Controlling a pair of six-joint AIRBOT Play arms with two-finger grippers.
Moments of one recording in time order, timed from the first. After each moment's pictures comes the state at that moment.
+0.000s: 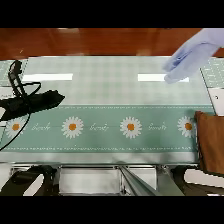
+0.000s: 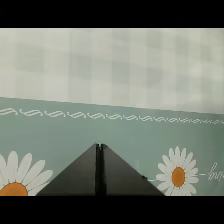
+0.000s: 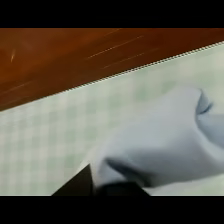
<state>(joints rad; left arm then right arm) -0.09 -0.73 0.72 1.06 -0.87 -1.63 -0.47 -1.42 2.10 -0.89 1.56 1.69</state>
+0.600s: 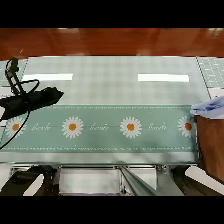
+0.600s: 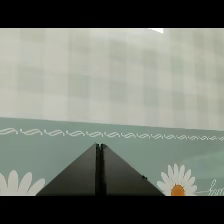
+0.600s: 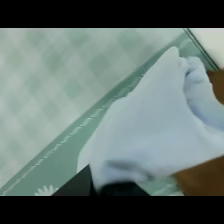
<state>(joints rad) -0.09 -0.73 0.72 1.05 -0.79 -1.62 -0.90 -1.17 1.73 -1.20 1.84 1.70</state>
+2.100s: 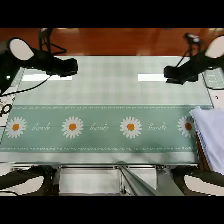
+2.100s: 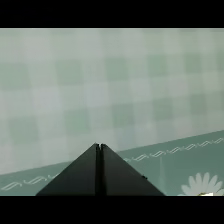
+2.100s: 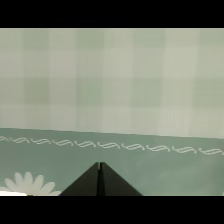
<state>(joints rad) -0.20 -1.37 1.39 1.26 -1.08 -1.67 0.11 -1.38 1.43 -1.47 1.32 1.73</state>
